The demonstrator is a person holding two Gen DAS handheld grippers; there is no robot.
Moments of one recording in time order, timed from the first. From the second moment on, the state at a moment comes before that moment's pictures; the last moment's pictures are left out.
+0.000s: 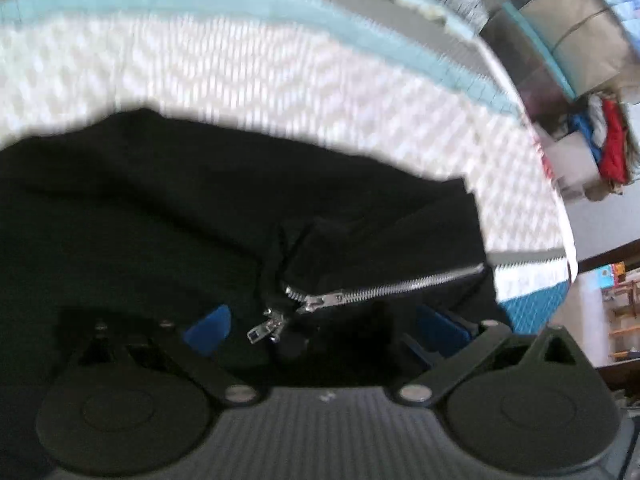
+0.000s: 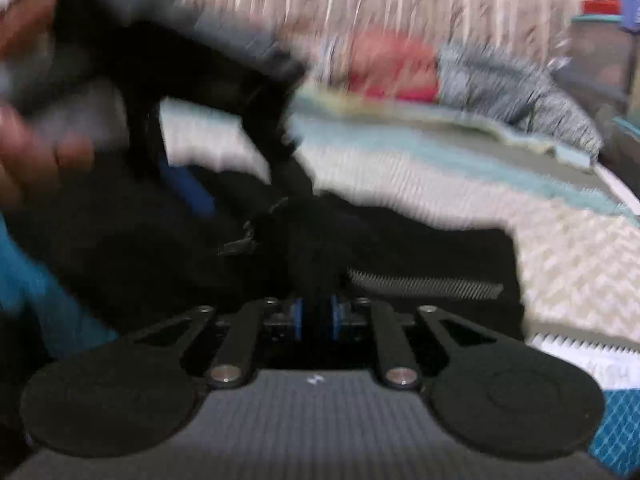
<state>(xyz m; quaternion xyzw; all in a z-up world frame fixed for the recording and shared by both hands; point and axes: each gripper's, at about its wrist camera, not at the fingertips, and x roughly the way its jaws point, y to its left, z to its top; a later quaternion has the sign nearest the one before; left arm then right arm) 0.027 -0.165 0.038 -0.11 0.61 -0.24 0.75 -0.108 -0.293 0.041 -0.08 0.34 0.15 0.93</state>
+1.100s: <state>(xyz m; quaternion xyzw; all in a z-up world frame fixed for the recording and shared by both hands) -0.031 -0.149 0.049 0.02 0.56 -0.17 0.81 -0.132 -0.311 0.058 0.17 0.33 0.08 0.93</state>
